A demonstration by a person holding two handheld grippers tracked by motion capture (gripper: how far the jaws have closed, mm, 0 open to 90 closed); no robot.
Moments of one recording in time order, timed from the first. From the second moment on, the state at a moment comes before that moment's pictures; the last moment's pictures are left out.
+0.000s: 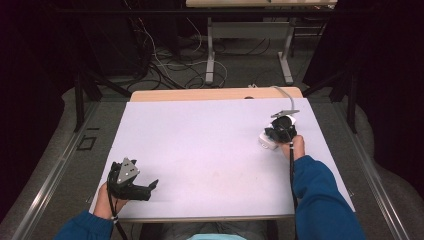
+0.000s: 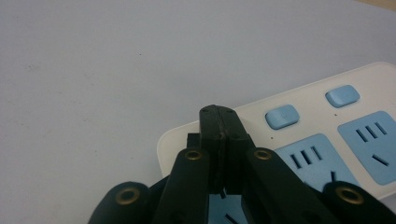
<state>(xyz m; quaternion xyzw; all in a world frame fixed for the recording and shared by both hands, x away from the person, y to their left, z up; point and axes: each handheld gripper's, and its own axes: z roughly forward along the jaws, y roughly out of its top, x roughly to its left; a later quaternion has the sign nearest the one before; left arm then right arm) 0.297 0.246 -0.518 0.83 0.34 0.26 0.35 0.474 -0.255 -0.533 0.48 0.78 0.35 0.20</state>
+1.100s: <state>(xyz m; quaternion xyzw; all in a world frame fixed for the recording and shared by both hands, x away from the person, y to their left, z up) 0.297 0.246 -0.518 0.83 0.34 0.26 0.35 0.474 -0.254 -0.533 0.48 0.78 0.35 0.20</state>
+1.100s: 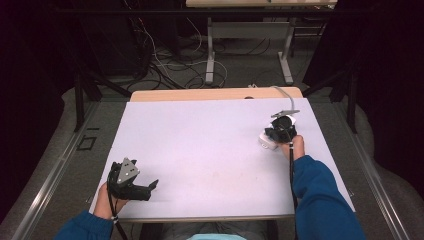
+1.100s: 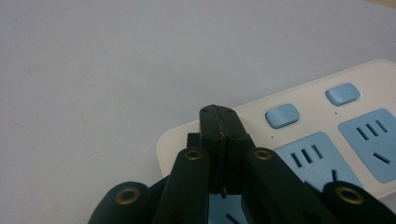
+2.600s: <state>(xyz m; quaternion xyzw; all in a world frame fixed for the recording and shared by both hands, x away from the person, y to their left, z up) 0.297 0.246 -0.518 0.83 0.34 0.26 0.35 0.472 -0.252 -0.535 0.47 0.78 0.35 0.20</state>
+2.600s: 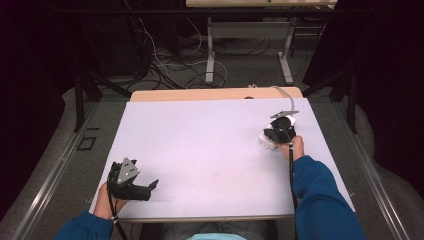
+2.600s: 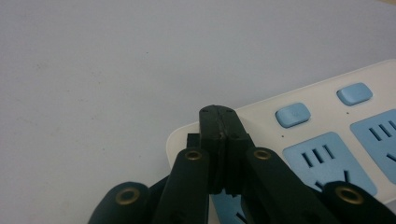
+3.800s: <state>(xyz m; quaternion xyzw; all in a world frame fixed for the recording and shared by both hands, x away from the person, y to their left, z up) 0.296 0.245 -0.518 0.83 0.34 0.25 0.35 0.472 -0.249 -0.534 0.47 0.79 0.34 0.21</state>
